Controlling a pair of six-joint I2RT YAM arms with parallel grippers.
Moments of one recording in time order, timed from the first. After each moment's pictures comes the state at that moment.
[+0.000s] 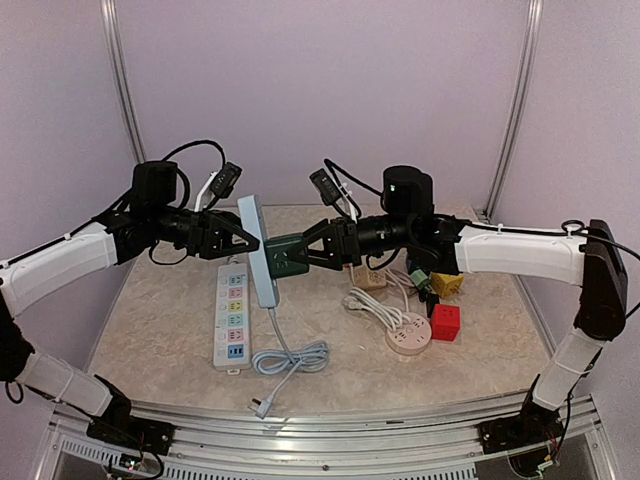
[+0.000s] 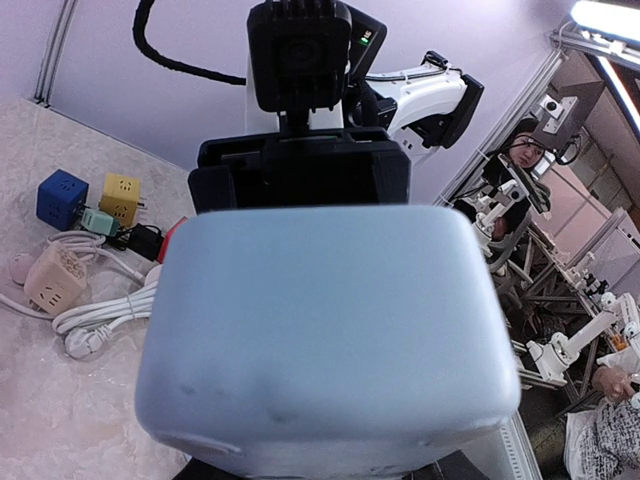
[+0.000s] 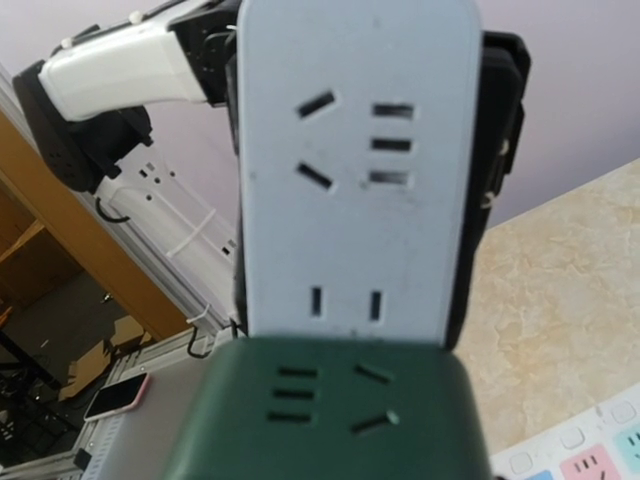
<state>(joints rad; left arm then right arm) -0.46 1.33 1.08 -0.08 1.23 -0.21 0.86 1.69 1.28 0.33 -0.91 0.46</state>
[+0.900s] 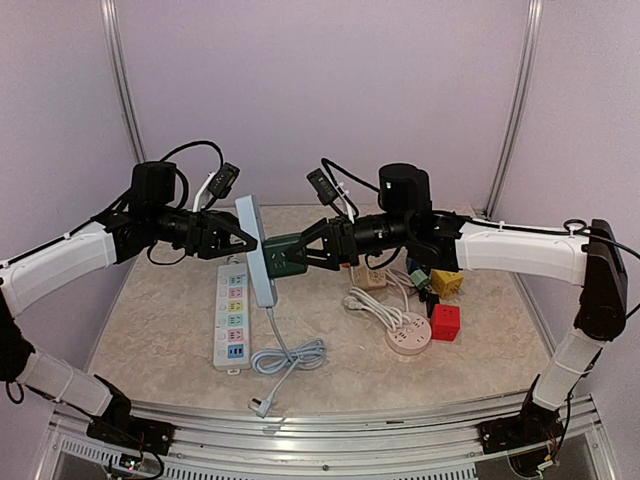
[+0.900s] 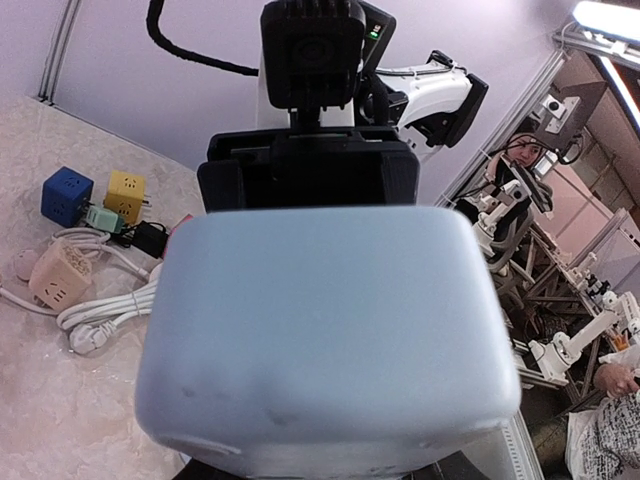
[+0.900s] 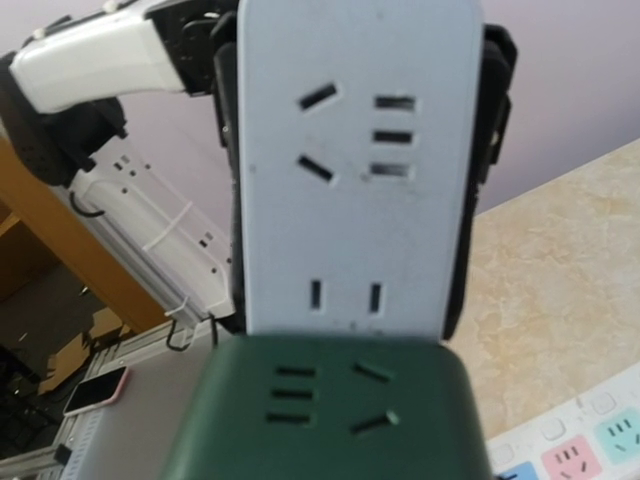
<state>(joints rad) -0.44 1.33 1.08 -0.11 1.23 -0.19 0.86 1.69 1.31 0.24 -0.87 0.41</state>
